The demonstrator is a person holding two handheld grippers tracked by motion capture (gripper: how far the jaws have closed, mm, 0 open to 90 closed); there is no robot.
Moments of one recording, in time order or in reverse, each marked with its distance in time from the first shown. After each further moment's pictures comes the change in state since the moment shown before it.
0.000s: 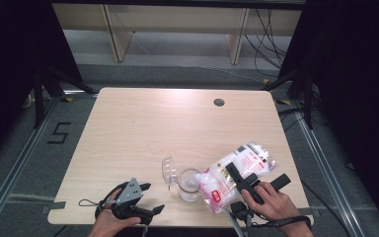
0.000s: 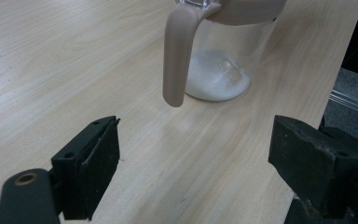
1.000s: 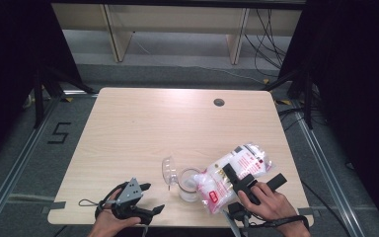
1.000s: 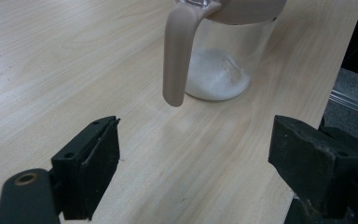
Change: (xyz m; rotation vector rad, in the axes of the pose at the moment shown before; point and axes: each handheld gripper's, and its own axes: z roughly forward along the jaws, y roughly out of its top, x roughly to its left) left arm -0.001 -0.001 0.000 -0.002 0.012 -0.002; right arm 0.000 0.006 0.003 -0.009 -0.005 -0.046
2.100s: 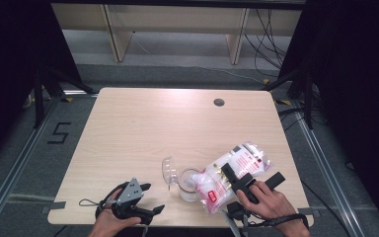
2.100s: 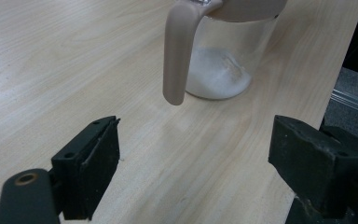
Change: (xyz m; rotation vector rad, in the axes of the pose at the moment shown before) left arm 0.001 0.000 0.001 0.007 -0.010 0.001; right arm -0.002 0.001 0.002 -0.018 0.005 -0.002
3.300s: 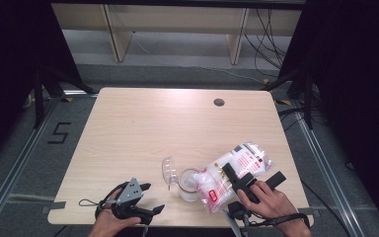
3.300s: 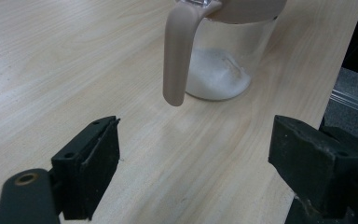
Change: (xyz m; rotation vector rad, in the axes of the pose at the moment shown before) left arm -0.001 0.000 0.000 -0.007 0.006 0.003; right arm -0.004 -0.002 -0.001 -0.002 0.016 -0.051
